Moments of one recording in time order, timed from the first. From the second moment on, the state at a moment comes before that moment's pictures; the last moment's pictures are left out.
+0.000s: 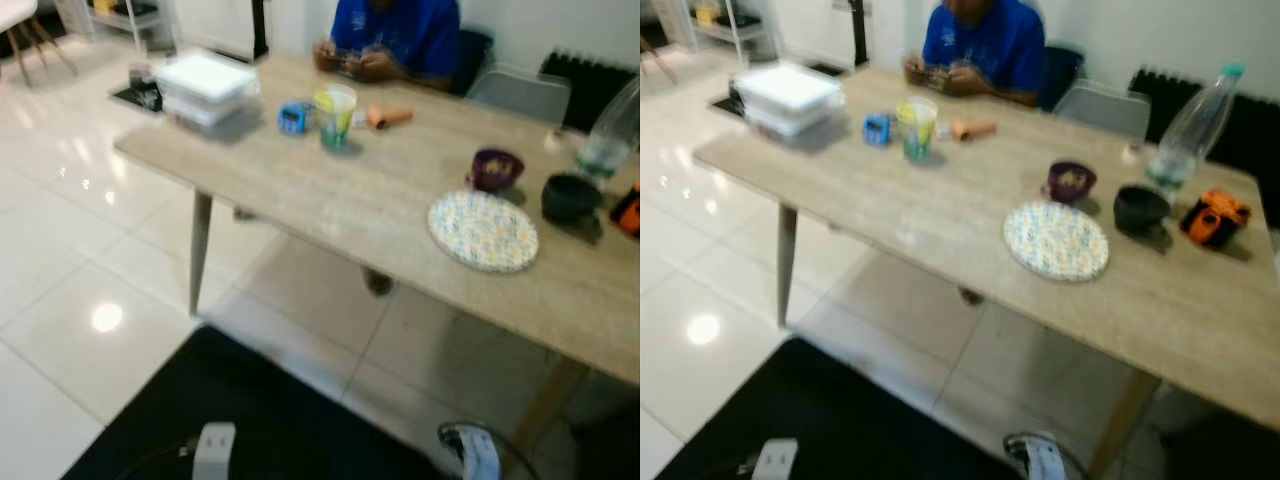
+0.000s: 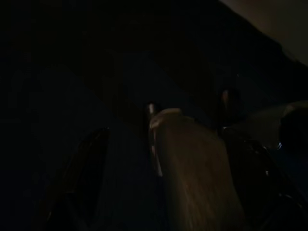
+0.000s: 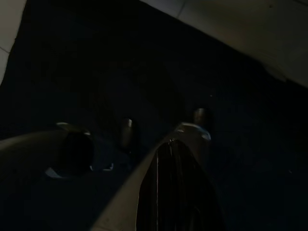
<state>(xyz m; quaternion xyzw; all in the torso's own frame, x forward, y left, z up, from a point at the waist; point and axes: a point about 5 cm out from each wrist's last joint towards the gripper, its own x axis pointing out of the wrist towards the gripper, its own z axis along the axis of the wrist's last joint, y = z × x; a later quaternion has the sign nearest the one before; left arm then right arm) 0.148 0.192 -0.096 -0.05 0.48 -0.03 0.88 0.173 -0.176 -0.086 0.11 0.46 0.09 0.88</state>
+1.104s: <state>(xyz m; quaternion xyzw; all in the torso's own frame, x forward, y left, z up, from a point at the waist) 0.144 0.191 -0.098 -0.05 0.49 -0.04 0.87 0.198 -0.167 -0.071 0.06 0.42 0.20 0.88</state>
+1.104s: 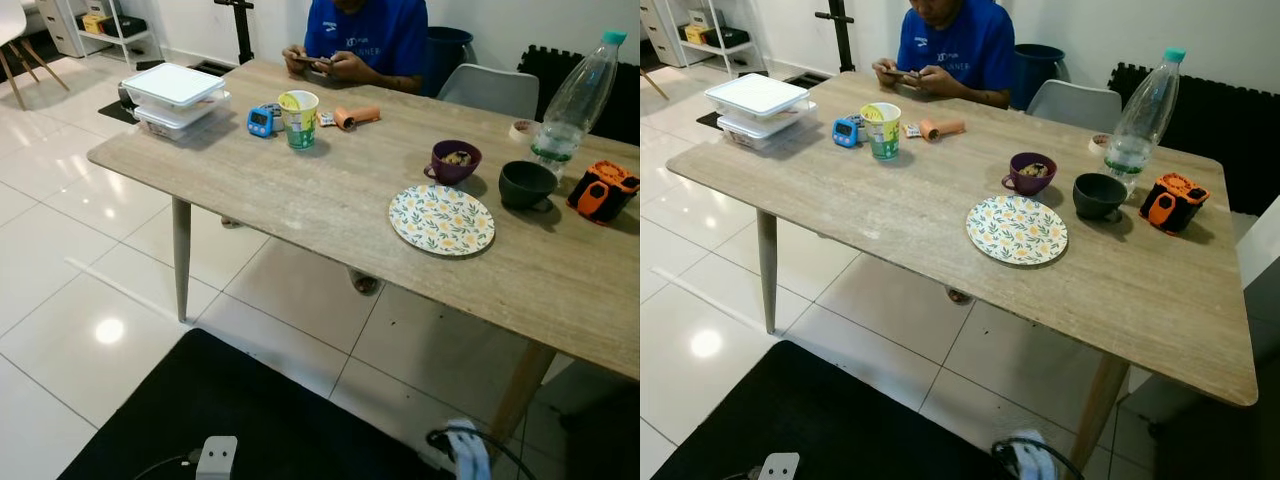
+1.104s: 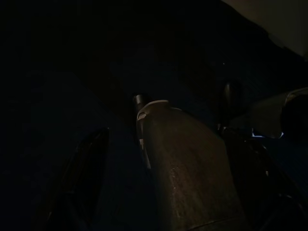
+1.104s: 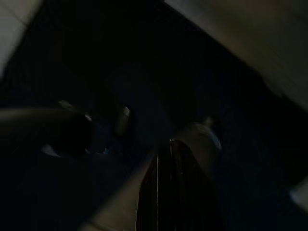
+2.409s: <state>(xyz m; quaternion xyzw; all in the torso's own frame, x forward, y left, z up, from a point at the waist) 0.170 0.210 -0.084 -0.01 0.46 -0.01 0.89 0.241 -0.164 -0.040 -0.07 0.33 0.27 0.90</state>
